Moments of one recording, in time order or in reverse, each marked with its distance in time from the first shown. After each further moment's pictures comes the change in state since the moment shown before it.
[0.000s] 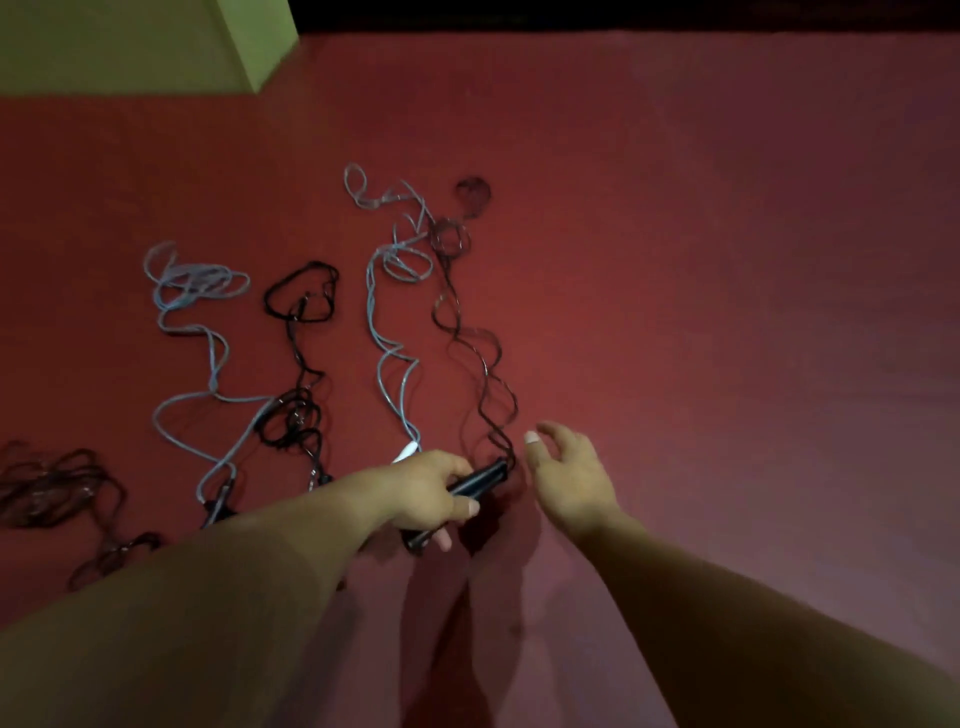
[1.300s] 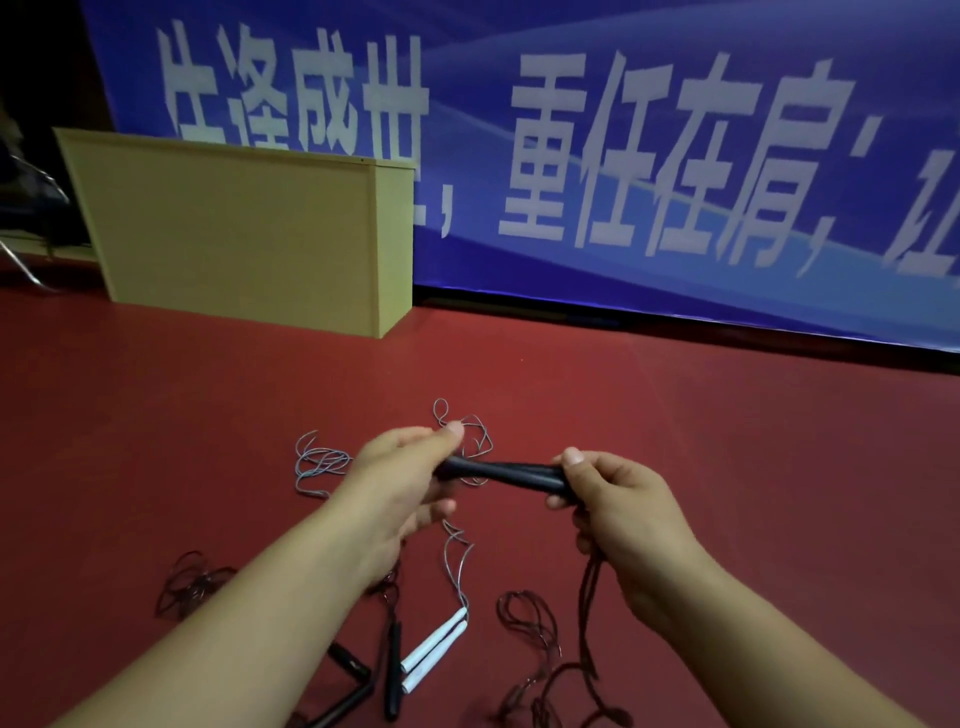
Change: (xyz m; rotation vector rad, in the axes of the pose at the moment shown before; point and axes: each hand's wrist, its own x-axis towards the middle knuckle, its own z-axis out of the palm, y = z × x) left_hand -0.354 0.121 -0.053 -1.045 0.747 0.392; right_hand -0.240 -0.237 -0.138 0.533 -0.039 -0.357
